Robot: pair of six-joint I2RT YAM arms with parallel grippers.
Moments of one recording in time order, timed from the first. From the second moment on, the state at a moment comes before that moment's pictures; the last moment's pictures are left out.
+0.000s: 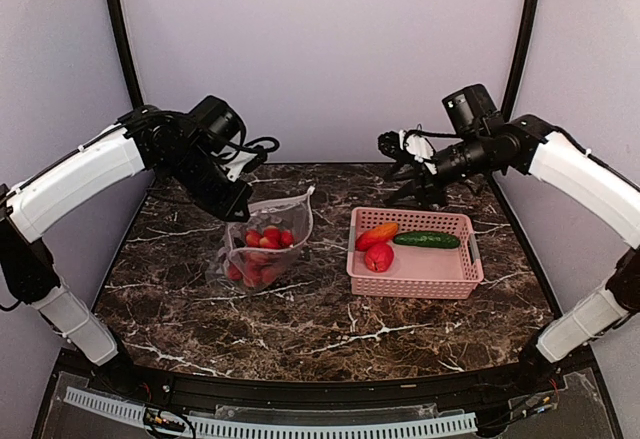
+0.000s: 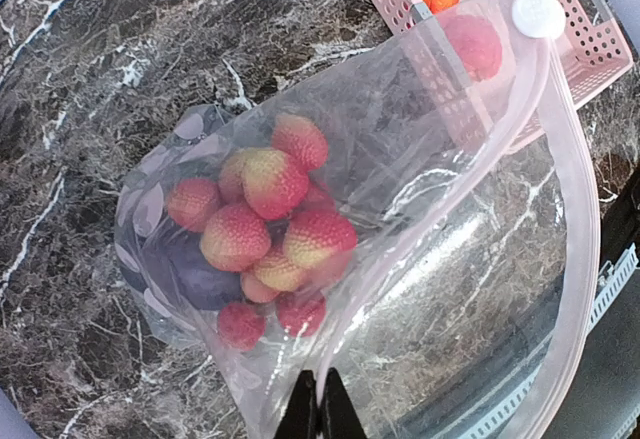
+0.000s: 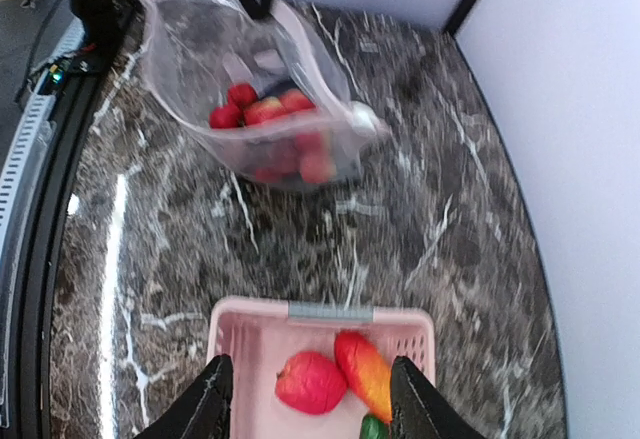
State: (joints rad) left arm -0.74 1.55 1.65 -1.19 0.02 -0.19; right arm 0.62 1.43 1.48 -0.81 -0.57 -0.79
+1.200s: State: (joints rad) left arm -0.74 1.46 1.63 -1.15 0.04 -0.23; right arm 0.33 1.71 1.08 -0.53 0.04 -0.75
